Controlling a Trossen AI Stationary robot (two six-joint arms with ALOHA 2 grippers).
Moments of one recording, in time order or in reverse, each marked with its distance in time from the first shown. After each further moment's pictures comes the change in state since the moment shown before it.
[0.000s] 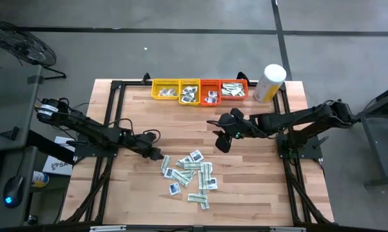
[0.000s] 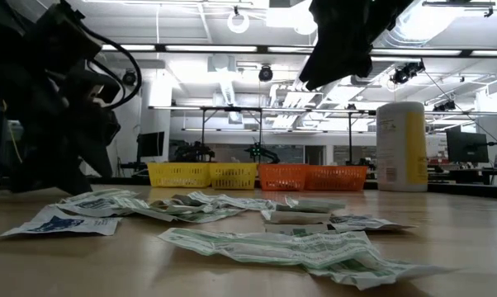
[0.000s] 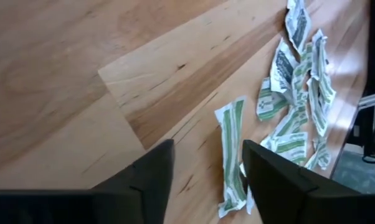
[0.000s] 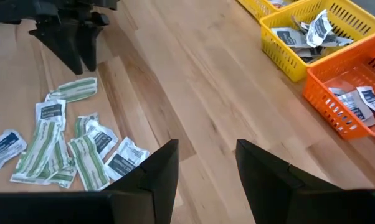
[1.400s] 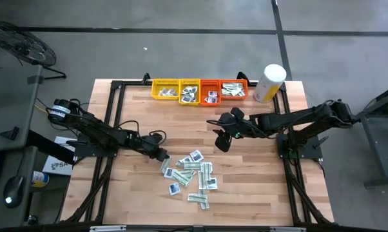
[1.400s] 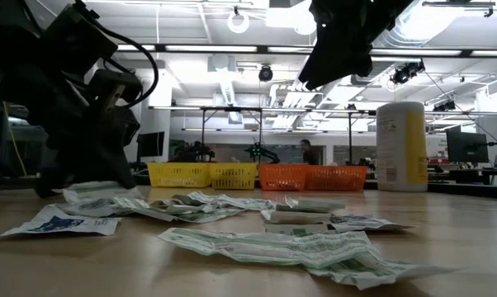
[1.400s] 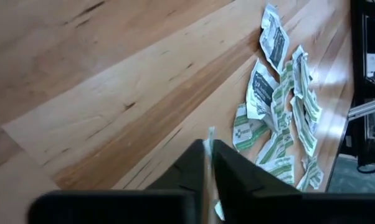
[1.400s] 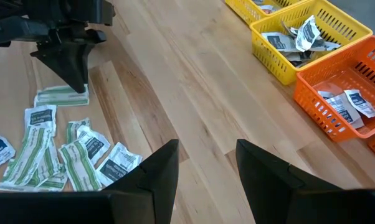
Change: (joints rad) left arm 0.000 0.193 0.066 0.174 -0.051 0.029; right arm 0.000 0.001 0.000 0.003 0.036 0.000
